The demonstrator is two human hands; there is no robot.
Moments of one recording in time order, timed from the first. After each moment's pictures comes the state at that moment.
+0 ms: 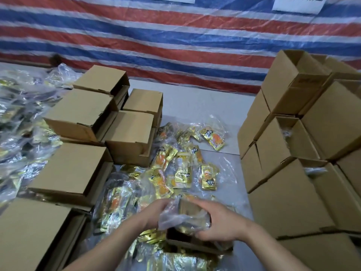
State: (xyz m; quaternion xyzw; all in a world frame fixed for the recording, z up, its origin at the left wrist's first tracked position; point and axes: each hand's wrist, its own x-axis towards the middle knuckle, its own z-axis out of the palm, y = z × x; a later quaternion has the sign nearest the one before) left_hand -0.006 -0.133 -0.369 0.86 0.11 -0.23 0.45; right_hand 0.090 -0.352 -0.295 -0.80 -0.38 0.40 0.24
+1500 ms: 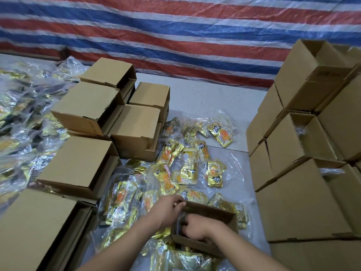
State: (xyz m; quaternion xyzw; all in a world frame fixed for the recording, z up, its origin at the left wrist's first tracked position) left_hand 0.005 -0.157 -0.390 0.89 0.18 -0.14 0.40; right_hand 0.070 -0.291 -0.385 -0.78 -0.31 0.53 0.07
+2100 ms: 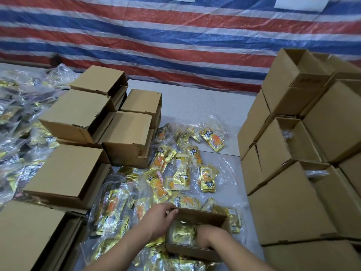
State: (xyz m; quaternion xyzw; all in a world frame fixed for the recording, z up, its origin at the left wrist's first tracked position) left_hand 0.001 -0.159 -0.394 0.89 0.18 -0.13 0.39; right_hand 0.087 -0.325 -0.401 -0.81 -0.24 0.53 -0.09
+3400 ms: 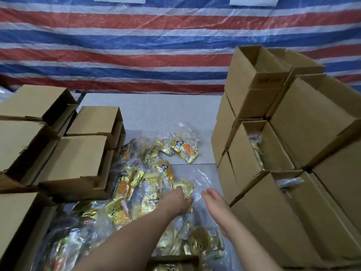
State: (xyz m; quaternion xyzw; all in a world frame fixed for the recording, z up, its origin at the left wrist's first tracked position) left_hand 0.222 -0.228 -0.440 0.93 0.17 -0.24 0.22; right_hand 0.221 -0.380 -0.364 -0.82 0.08 0.30 0.49
